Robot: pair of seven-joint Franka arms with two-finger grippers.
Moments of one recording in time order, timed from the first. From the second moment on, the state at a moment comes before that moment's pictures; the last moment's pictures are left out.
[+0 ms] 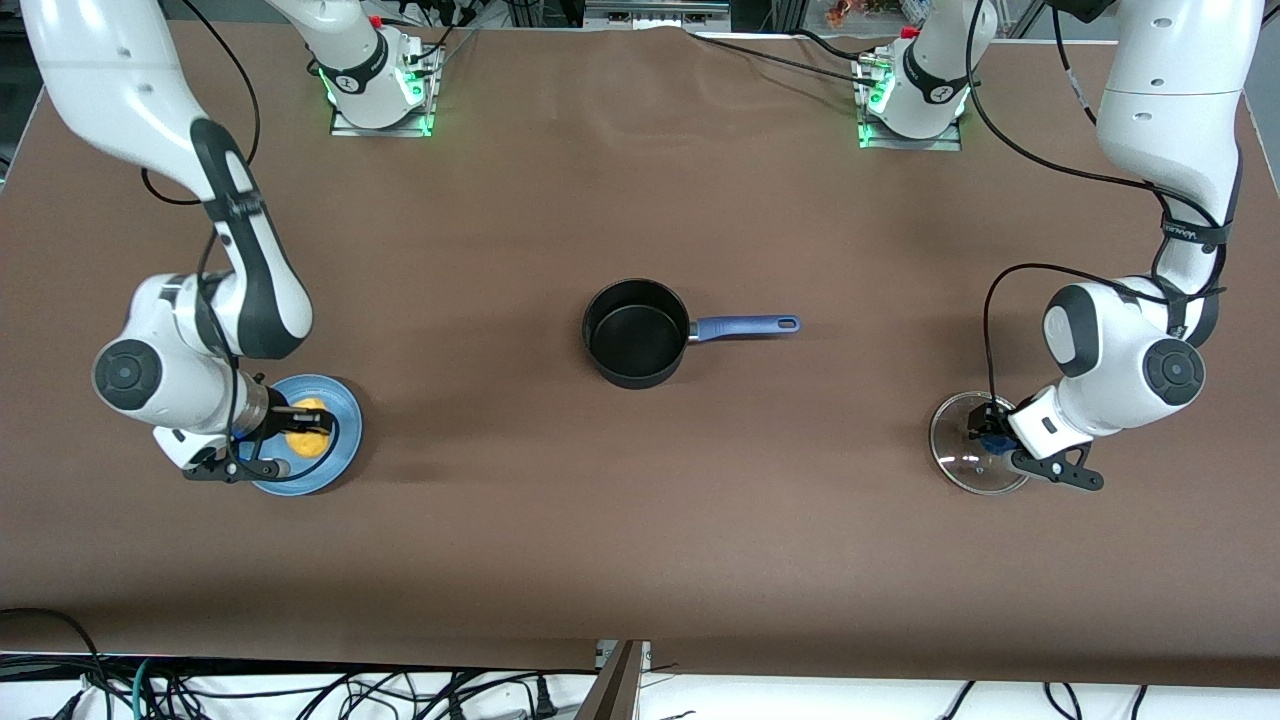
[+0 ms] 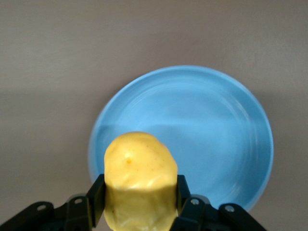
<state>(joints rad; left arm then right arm) 0.03 0.62 0.05 -1.75 -0.12 2.37 0.42 0.05 0.58 0.00 -1.61 -0.01 2.11 0.07</state>
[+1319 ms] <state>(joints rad) 0.02 0.20 0.05 -1.43 -0.04 1.44 0.07 0.68 0.74 0.09 -1.48 0.09 2.24 0.78</state>
